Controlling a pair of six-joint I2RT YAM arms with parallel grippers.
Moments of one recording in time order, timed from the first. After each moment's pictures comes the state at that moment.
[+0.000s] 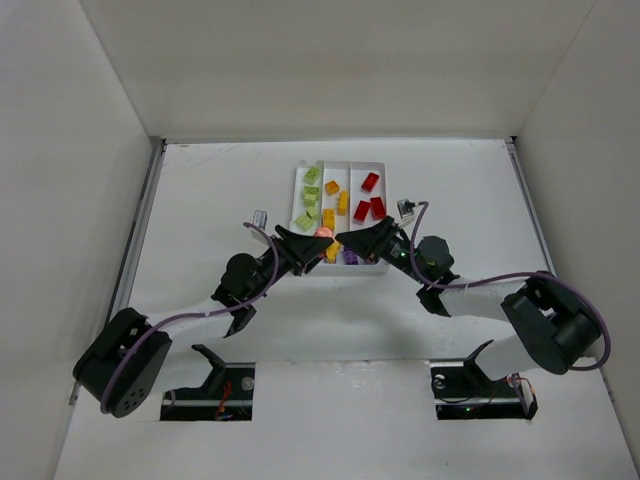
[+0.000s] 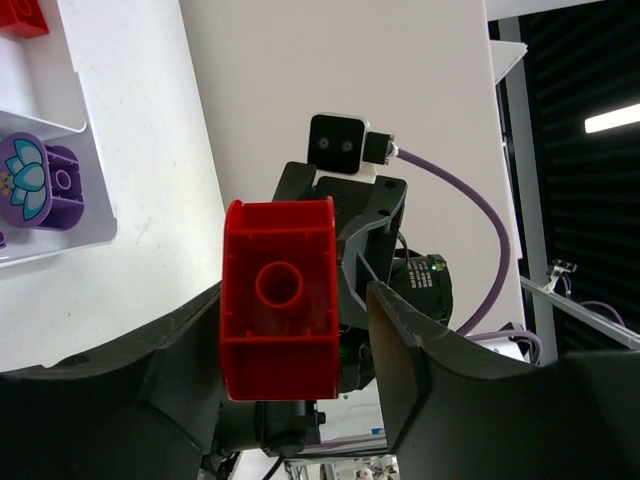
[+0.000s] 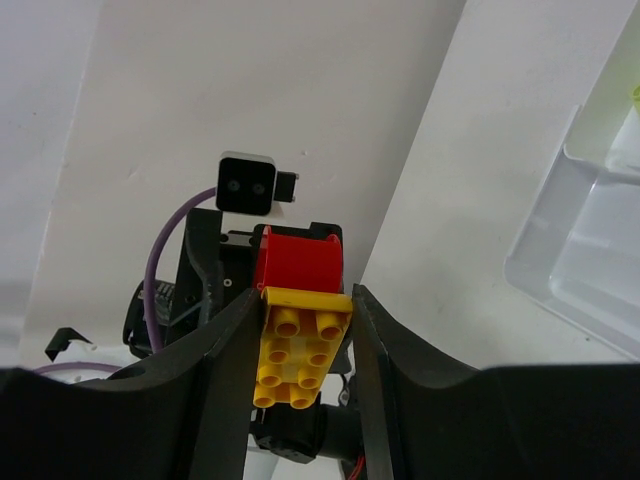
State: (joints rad) left arm -0.65 1.20 0.28 1.01 0.20 -1.40; right arm 0.64 1.44 0.45 1.14 -0.28 1.23
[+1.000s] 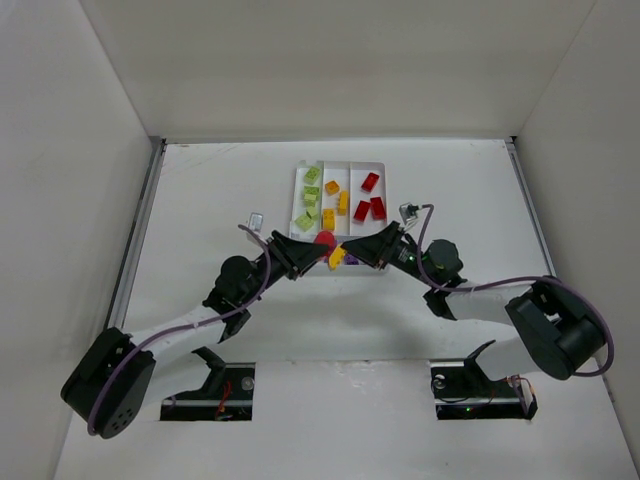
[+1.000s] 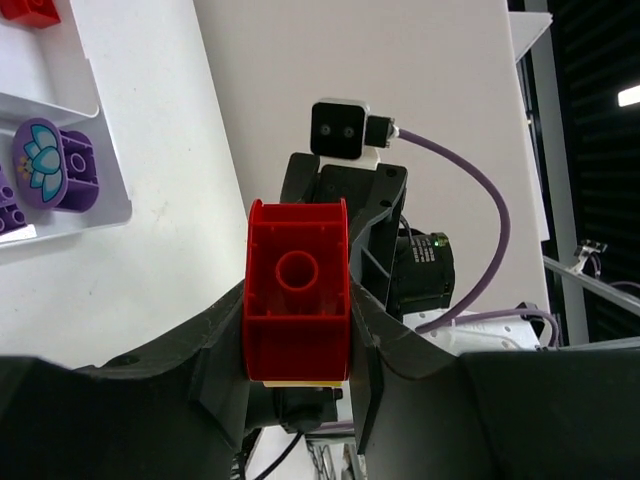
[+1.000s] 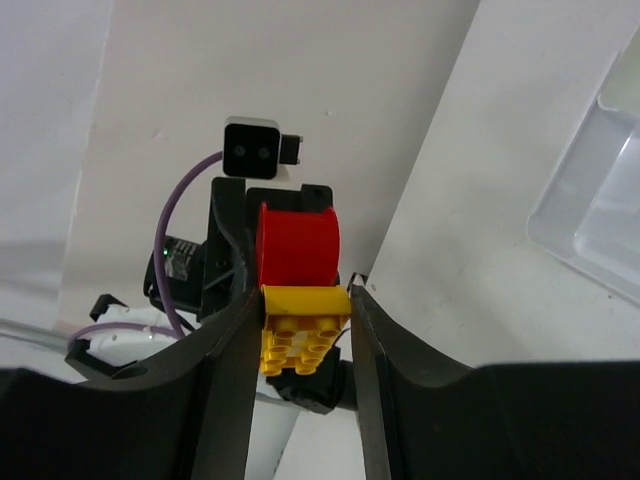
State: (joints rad) left arm -0.63 1.08 0.27 0.88 0.22 -1.33; right arm 0.59 1.40 0.39 1.17 -0.41 1.27
